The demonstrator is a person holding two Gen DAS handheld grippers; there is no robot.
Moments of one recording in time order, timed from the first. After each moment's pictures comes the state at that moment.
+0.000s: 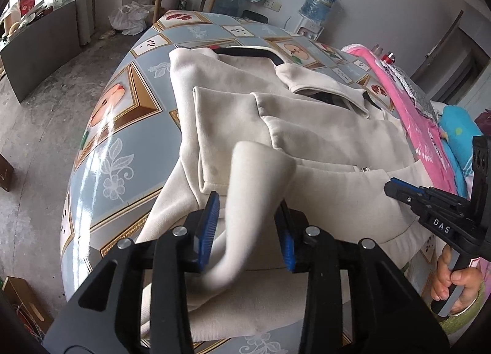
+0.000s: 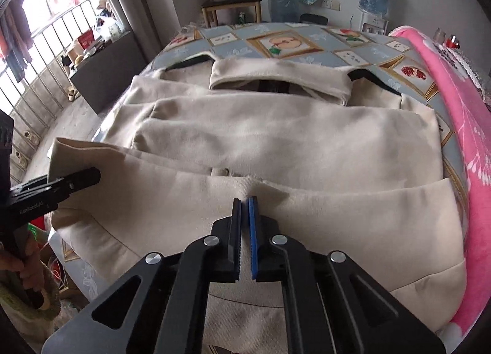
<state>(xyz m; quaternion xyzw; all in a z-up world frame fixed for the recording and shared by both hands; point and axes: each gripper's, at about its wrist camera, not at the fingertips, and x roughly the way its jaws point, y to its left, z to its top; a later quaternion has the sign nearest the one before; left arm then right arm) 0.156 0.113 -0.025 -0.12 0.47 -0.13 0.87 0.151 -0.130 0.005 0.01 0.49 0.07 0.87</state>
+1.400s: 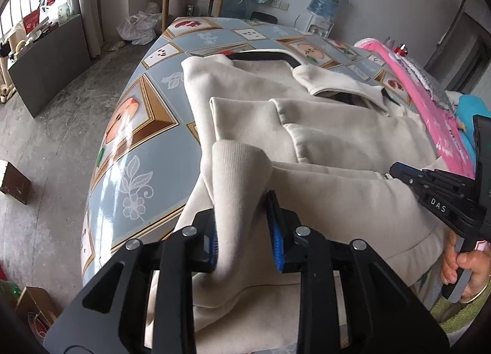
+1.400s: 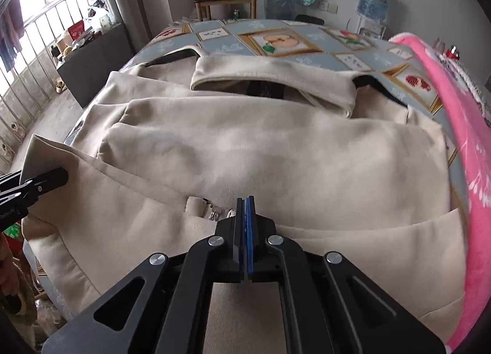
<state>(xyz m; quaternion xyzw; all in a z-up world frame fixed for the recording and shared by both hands) 0.170 0.111 -0.032 -0.07 0.47 -0.09 0.88 0.184 -0.127 -0.026 -0.02 0.50 0.05 0.87</state>
